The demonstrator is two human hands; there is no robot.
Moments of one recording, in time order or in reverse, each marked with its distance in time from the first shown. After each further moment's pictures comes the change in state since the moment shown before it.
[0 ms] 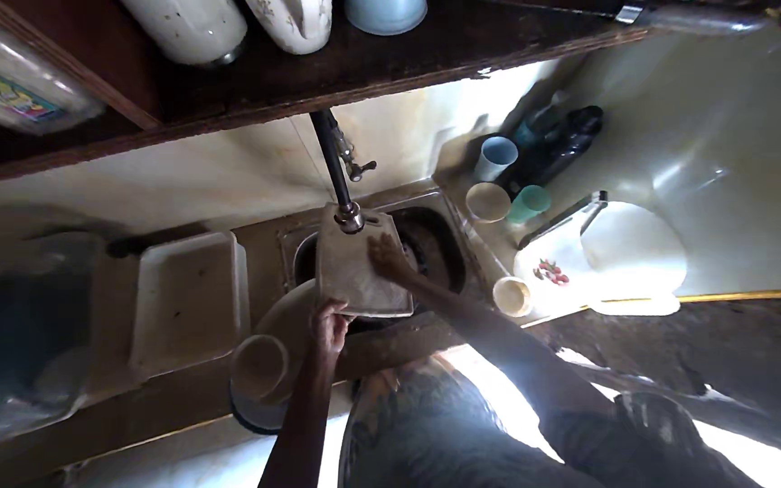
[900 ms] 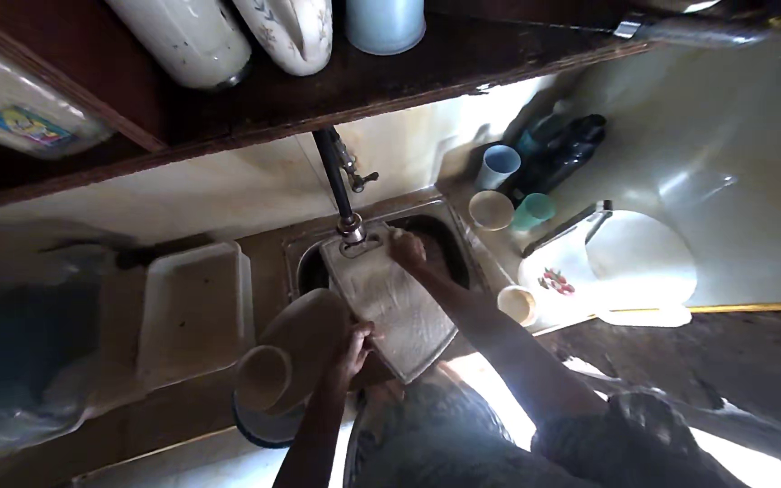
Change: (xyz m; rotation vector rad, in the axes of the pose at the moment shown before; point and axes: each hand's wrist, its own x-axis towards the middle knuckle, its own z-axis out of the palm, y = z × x) left_hand -0.019 -0.003 0.020 0.438 -0.077 -0.239; right_hand 0.038 0.006 -0.047 0.066 0.121 0.343
